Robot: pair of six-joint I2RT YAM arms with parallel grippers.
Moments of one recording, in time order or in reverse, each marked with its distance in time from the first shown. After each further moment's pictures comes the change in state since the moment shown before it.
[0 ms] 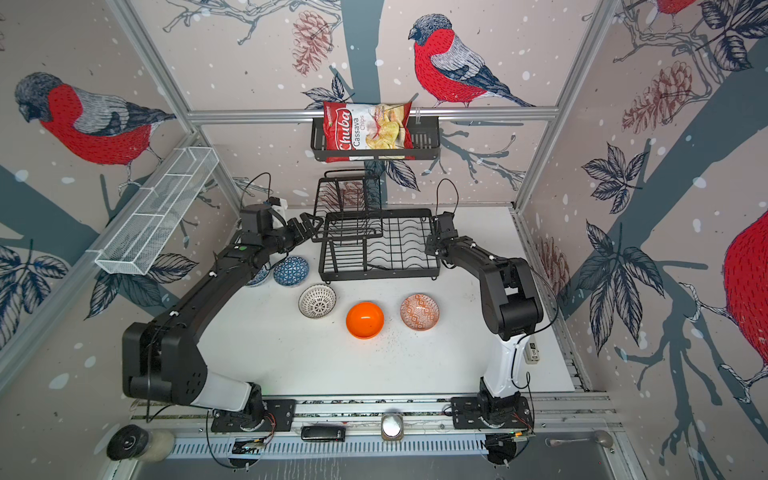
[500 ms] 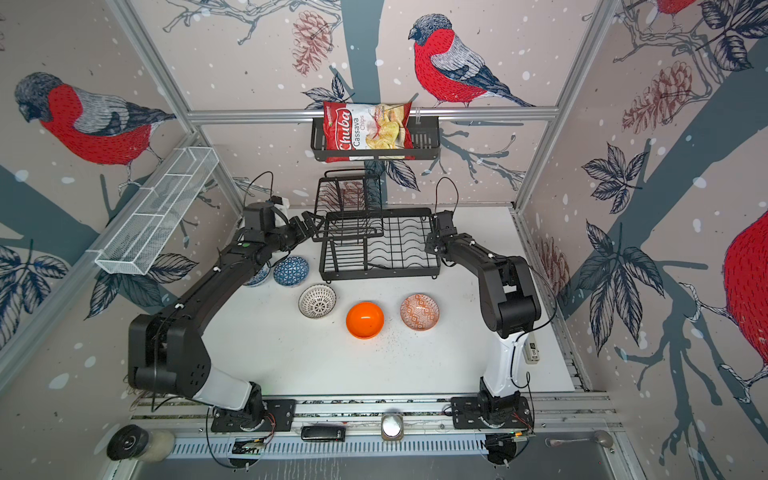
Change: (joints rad) left arm 0.001 0.050 0.028 0.005 0.001 -0.005; right arm -0.002 0.021 0.041 -0.037 0.010 0.020
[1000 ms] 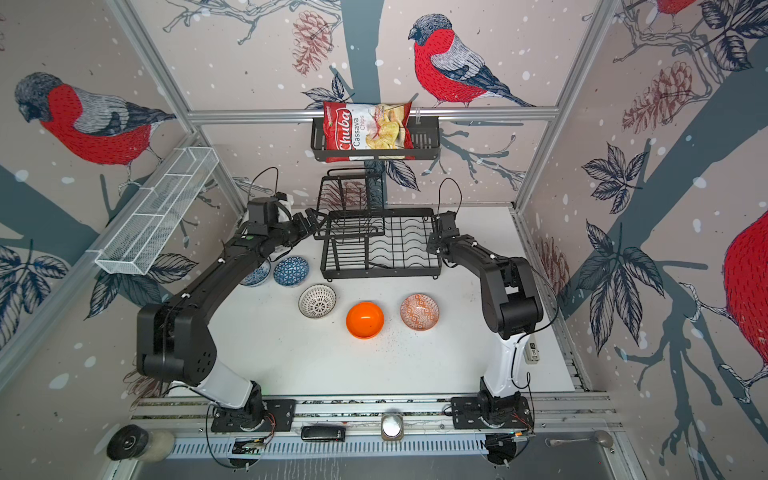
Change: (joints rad) left arm 0.000 0.070 0.093 -0.053 0.023 0.039; right arm -0.019 -0.016 -0.030 0.026 -0.014 0.029
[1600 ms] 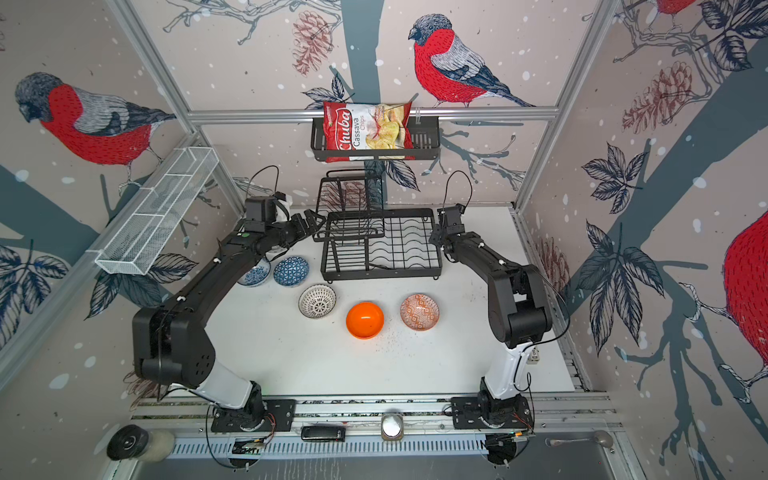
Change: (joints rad) left arm 0.016 -0.029 0.028 -0.120 -0.026 0.060; right arm -0.007 -0.104 -0.005 0.009 0.037 0.101
